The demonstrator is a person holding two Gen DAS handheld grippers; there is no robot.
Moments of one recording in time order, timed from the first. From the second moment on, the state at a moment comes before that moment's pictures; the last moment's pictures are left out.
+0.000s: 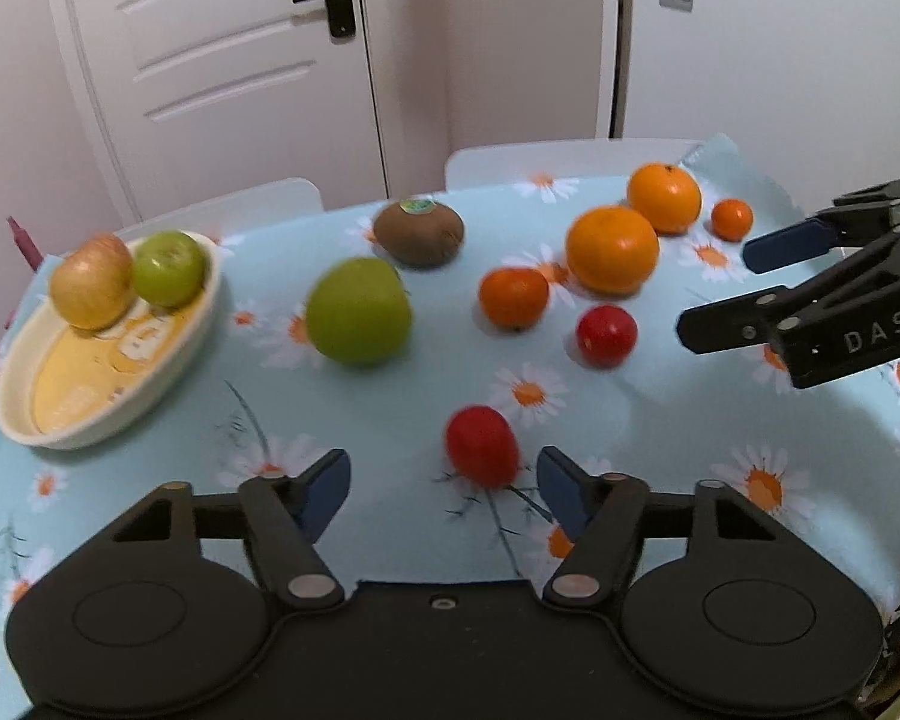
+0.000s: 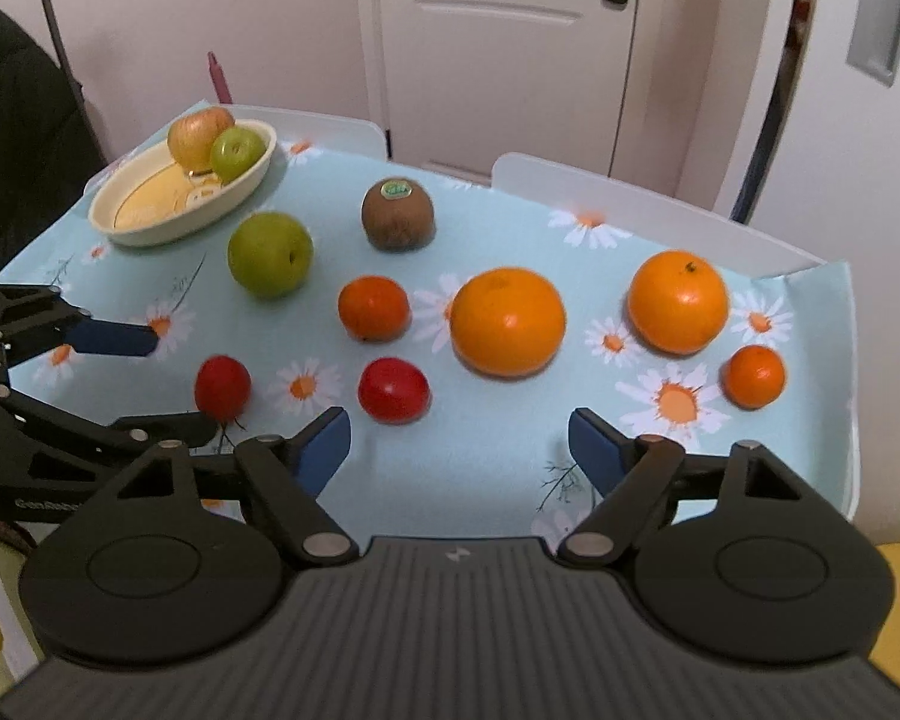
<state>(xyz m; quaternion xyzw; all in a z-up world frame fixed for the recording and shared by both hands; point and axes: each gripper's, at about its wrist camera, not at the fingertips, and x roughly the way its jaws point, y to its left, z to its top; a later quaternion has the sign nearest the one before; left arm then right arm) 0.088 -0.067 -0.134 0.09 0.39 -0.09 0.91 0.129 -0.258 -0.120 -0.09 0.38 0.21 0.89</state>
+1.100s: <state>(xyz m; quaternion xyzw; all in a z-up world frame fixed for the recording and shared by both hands) 0.090 -0.067 -0.147 0.06 0.39 -0.08 0.92 0.153 -0.225 -0.152 -0.08 0.39 0.24 0.88</state>
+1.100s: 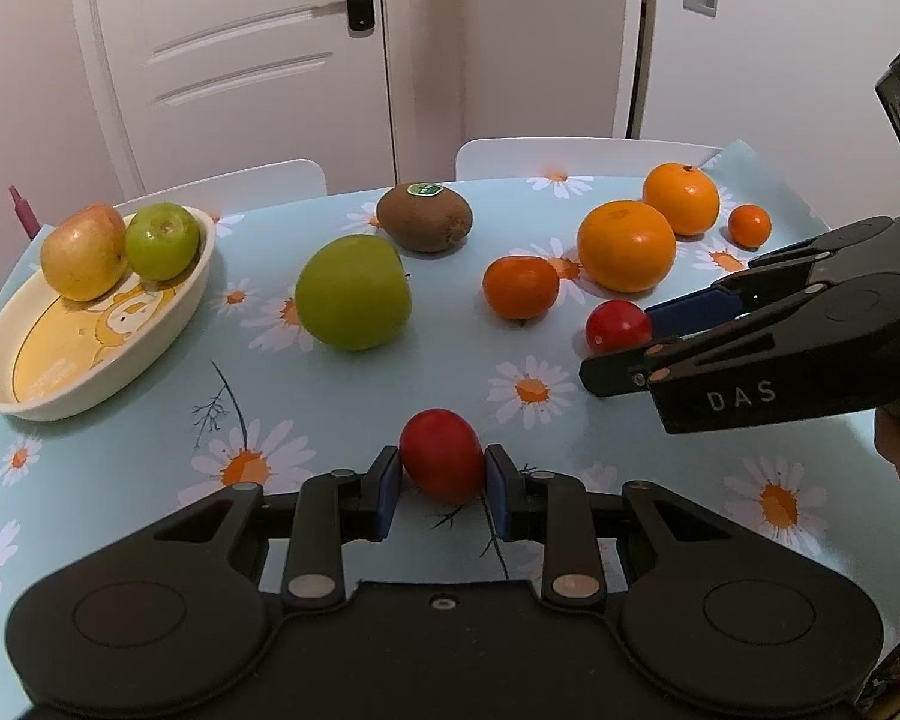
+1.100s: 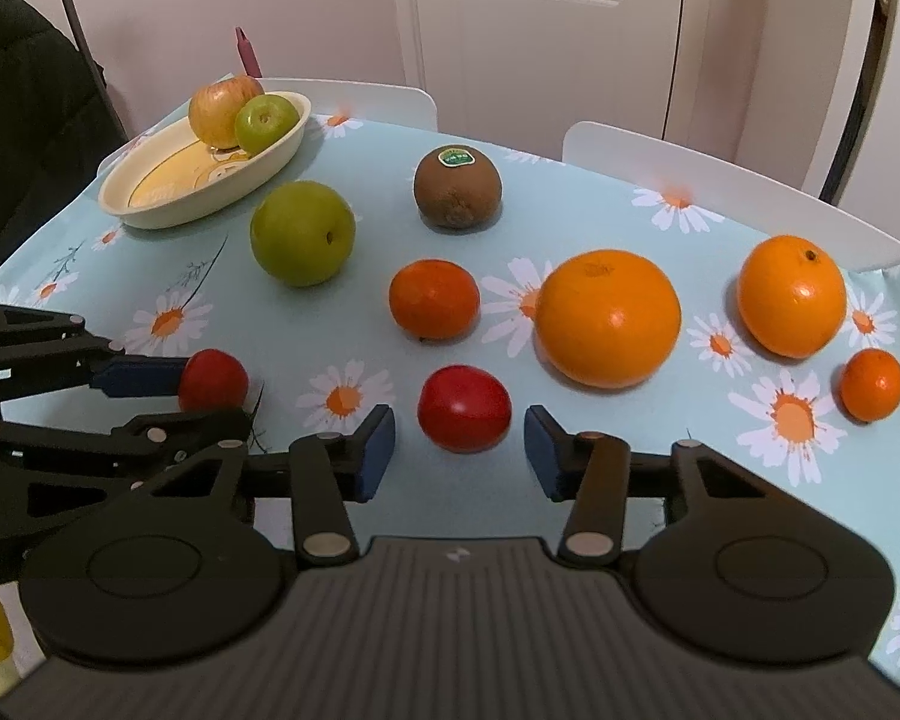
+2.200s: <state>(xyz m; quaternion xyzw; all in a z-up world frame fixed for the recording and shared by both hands) 0.054 0.012 -0.024 0.03 0.32 0.01 0.95 0.122 -0.144 -0.030 -0.07 0.34 0.29 0.89</state>
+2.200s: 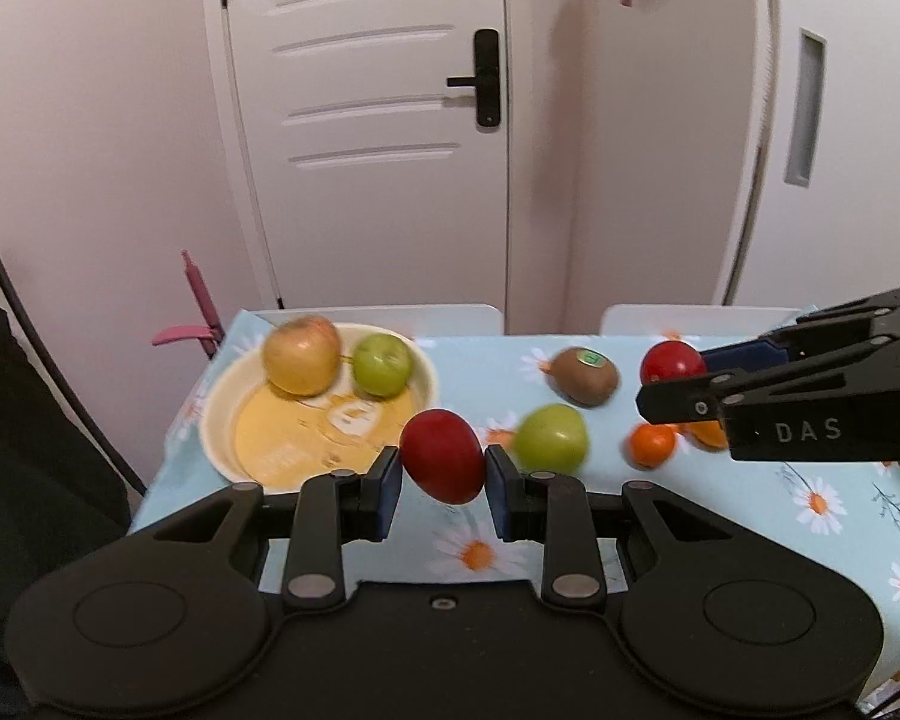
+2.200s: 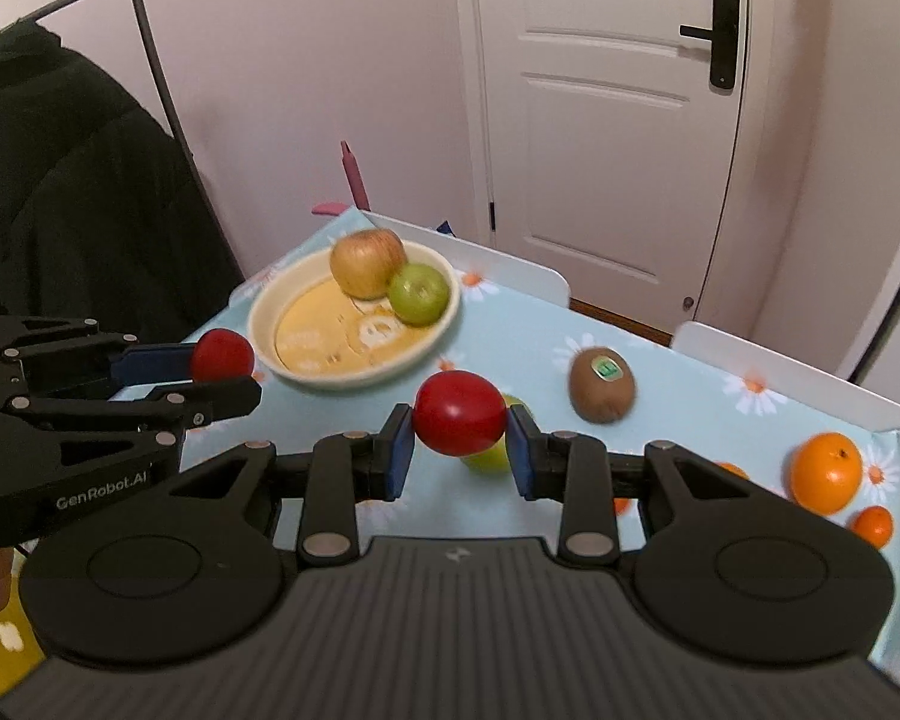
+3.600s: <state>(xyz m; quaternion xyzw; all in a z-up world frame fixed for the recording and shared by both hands) 0.228 0.175 -0.112 0.09 0.41 -0.03 0.91 0.222 0.012 -0.093 -0.03 0.41 0.16 0.90</state>
